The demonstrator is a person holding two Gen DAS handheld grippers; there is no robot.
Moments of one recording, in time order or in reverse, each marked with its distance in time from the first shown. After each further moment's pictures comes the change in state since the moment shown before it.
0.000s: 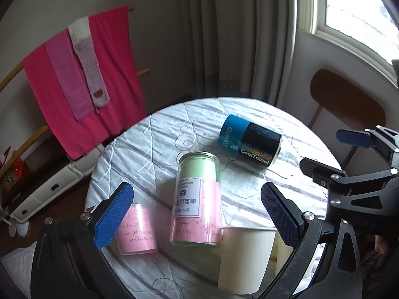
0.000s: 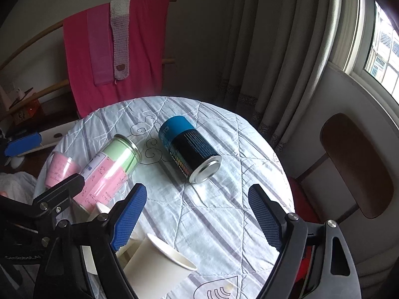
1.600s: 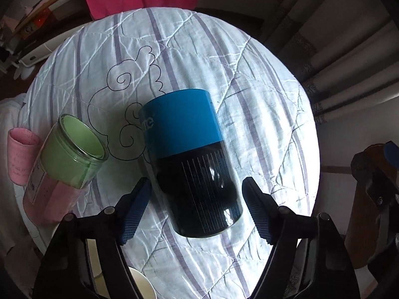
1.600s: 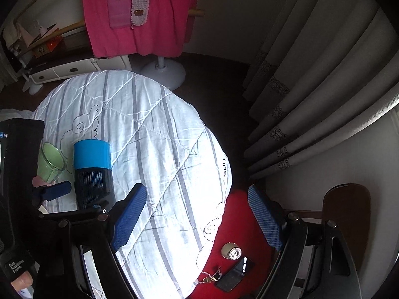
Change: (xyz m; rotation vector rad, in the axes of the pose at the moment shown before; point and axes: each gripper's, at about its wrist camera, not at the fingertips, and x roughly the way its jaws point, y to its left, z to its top) left arm 0.183 -0.087 0.084 -0.695 0.572 0.127; right arm 0.133 -0.132 0.153 -0.347 0.323 0.157
